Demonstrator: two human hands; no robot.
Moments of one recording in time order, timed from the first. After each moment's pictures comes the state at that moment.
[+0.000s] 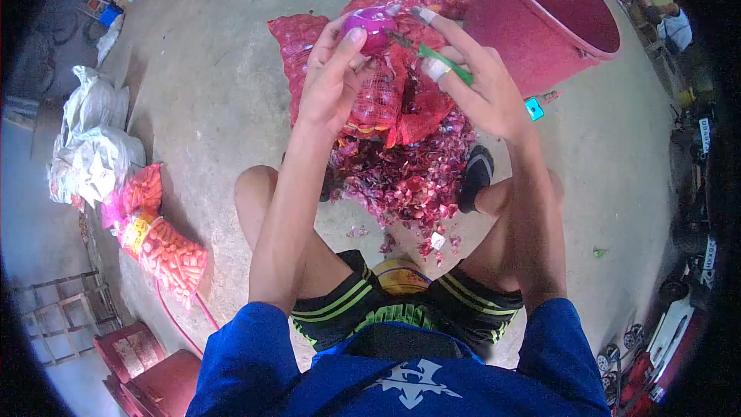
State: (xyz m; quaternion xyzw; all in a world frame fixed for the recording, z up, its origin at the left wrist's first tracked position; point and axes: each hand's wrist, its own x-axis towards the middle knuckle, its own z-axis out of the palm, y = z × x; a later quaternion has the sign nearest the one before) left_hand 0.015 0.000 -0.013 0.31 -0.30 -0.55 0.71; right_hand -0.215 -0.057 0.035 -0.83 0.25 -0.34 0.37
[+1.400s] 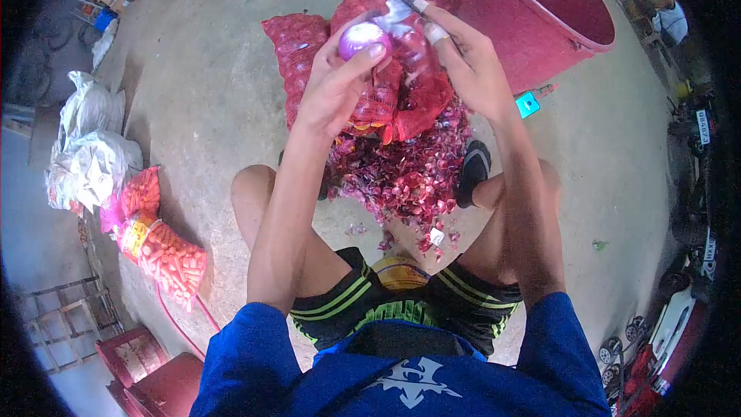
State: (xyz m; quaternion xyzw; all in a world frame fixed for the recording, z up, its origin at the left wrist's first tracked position) left_hand 0.005 0.007 -0.005 0.30 -0.37 -0.57 0.68; right_hand -0.202 -0.077 0.006 -0.78 0.29 -0.40 0.39
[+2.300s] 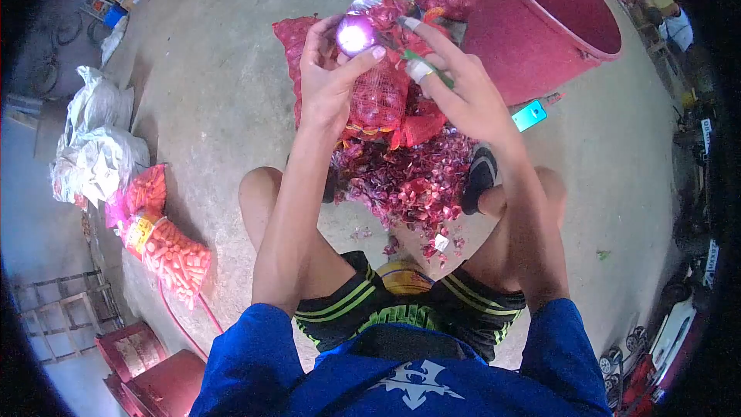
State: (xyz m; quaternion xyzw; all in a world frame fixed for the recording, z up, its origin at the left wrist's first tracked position) left_hand 0.015 0.001 -0.008 0.35 -0.34 -0.44 0.75; right_hand -0.195 -0.046 0.020 -0.81 0.26 -0.36 0.39
